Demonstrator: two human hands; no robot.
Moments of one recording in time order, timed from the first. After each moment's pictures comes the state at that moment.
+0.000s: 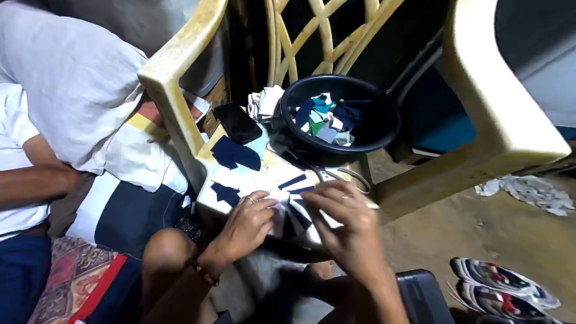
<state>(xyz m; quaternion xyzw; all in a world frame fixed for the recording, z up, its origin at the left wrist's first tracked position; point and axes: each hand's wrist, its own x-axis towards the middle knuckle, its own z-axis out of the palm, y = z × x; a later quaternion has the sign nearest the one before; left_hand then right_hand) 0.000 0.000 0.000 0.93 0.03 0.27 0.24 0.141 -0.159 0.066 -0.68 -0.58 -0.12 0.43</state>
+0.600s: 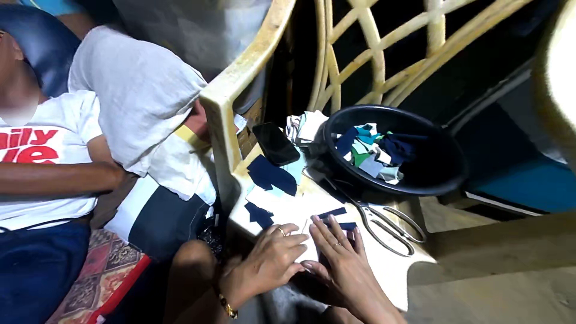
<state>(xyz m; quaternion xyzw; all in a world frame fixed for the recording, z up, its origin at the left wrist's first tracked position) -0.018 0.004 -0.005 0.94 0.01 0.27 0.20 0.144 -0.137 -0.019 -0.74 -0.63 -0.07 0.24</state>
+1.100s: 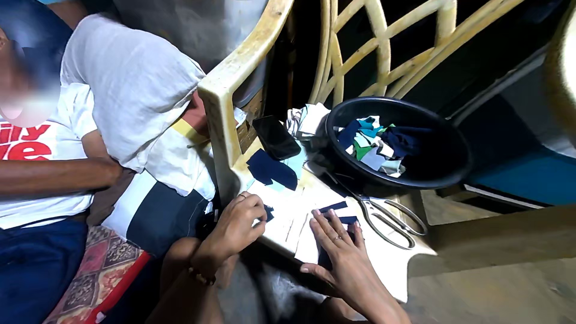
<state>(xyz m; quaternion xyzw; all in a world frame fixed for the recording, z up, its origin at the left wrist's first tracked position) -0.041 0.063 0.022 0.94 0.14 0.22 0.20 0.144 -0.140 -0.015 -0.74 -0.63 -0.04 0.22</state>
